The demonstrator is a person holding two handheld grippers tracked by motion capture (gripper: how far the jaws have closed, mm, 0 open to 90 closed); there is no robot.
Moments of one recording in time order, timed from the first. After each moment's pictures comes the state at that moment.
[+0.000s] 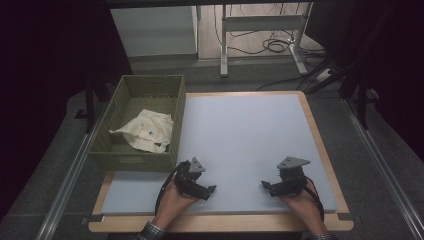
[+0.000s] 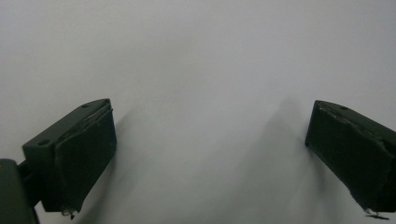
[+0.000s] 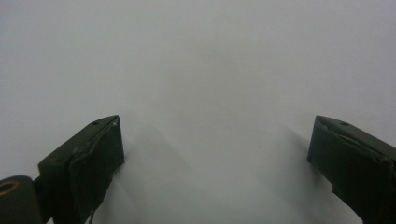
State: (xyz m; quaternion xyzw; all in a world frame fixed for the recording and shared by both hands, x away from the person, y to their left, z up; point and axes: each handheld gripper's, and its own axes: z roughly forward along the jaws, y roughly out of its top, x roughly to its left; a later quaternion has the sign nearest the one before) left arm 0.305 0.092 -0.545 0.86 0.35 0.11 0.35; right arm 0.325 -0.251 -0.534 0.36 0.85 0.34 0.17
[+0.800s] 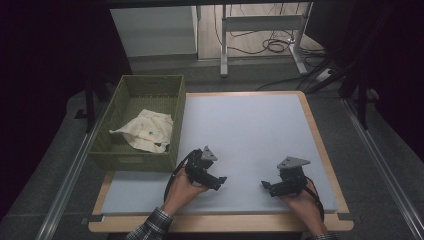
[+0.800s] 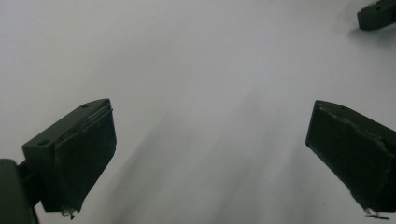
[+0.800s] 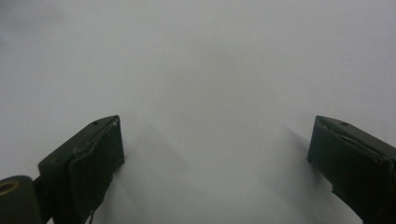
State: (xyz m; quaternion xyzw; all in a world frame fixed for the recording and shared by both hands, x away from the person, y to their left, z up) left arm 0.329 0.064 -0.514 0.87 0.33 0.10 0.35; right arm 0.325 -0.251 -0.534 0.36 0.85 0.34 0.17
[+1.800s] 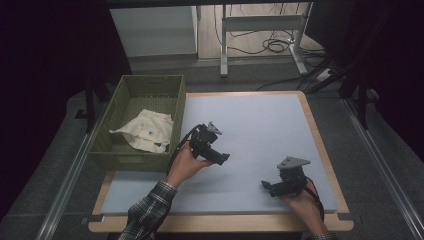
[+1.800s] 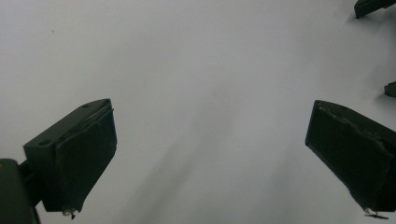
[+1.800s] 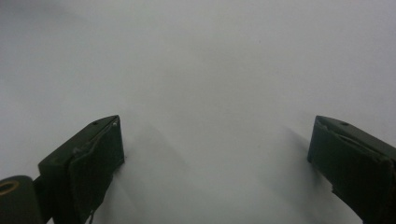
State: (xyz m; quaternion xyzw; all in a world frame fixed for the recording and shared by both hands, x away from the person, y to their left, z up) left arm 0.388 0.056 -0.466 0.88 0.34 0.10 0.33; right arm 0.325 -0.252 -0.534 0.36 0.85 0.34 0.17
